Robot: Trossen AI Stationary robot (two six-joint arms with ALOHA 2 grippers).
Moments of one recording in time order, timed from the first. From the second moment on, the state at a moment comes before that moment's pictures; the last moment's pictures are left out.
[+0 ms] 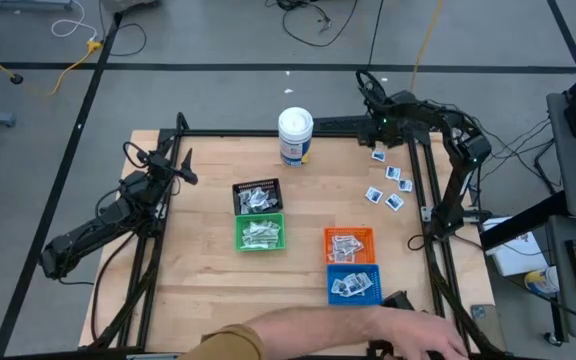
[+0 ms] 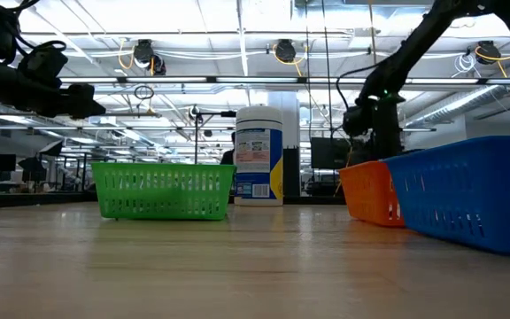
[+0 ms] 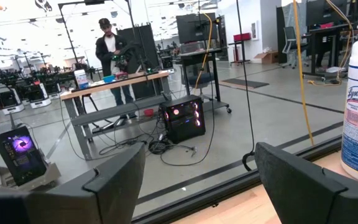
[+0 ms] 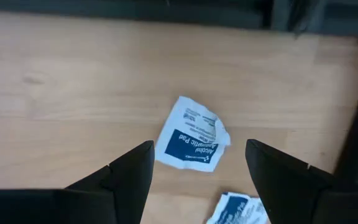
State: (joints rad) left arm 0.59 0.02 0.02 0.07 -0.59 0.21; right arm -1.06 1.87 1.31 -1.00 0.05 0.46
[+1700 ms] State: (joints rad) left arm 0.60 0.02 0.02 0.07 -0.59 0.21; right arm -0.98 1.72 1.47 -1.33 -0.03 0.38
